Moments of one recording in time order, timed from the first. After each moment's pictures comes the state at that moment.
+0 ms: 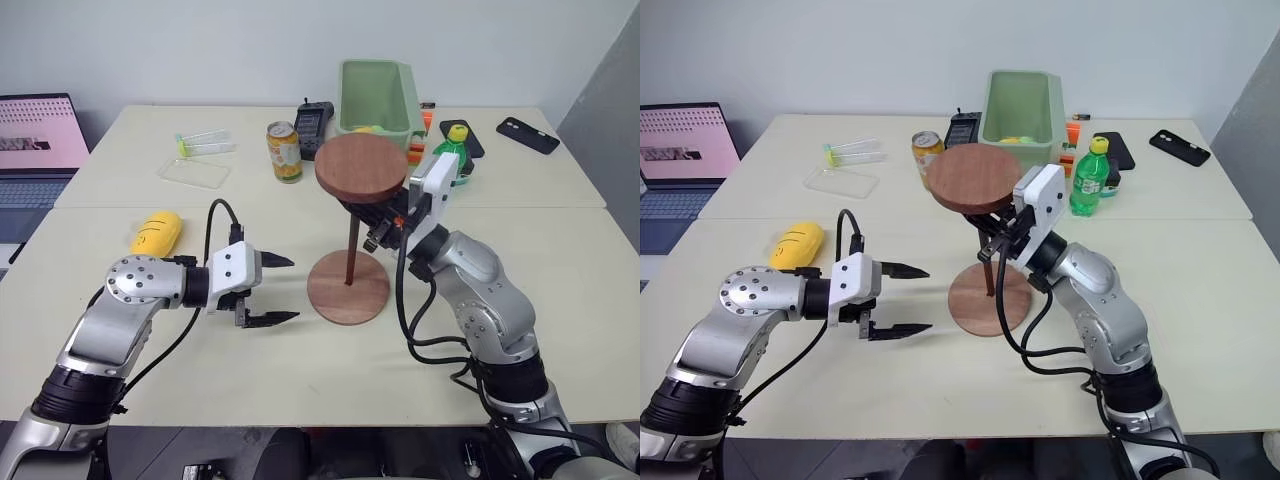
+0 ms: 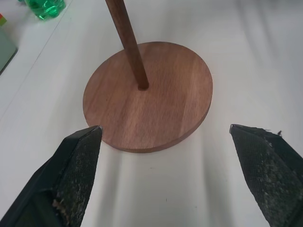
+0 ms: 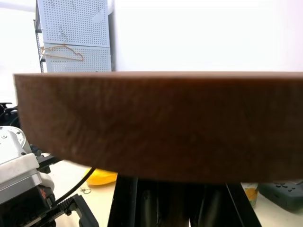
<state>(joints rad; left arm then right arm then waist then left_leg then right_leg) -0.33 0.83 -0.08 -0.16 -0.28 0.19 -1.19 -0.53 -0.19 0.17 -0.34 0.43 0.33 0.51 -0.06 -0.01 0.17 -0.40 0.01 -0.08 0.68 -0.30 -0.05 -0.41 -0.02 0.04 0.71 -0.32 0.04</state>
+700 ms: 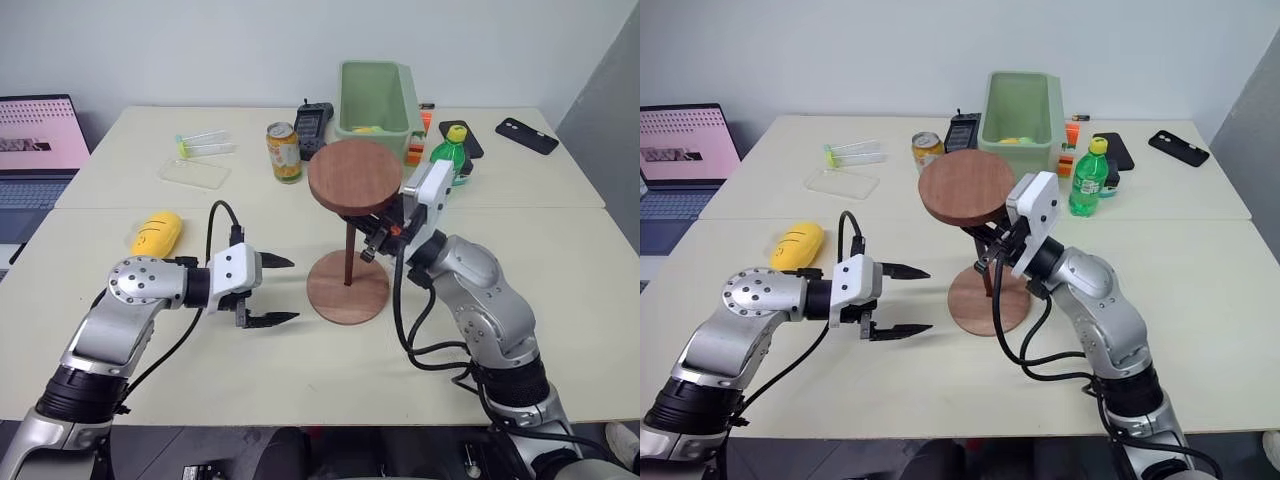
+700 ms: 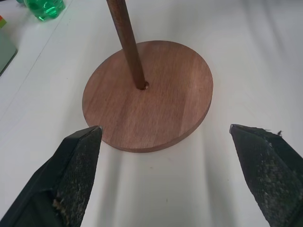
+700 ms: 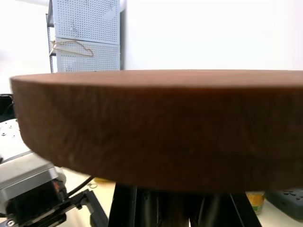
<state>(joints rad) -0.34 0.82 -0.08 -0.14 -0.27 0.17 -1.20 -0.51 -0.20 0.19 -0.37 0.42 0.34 0.54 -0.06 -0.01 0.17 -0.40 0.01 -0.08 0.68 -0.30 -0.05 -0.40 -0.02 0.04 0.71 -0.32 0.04</state>
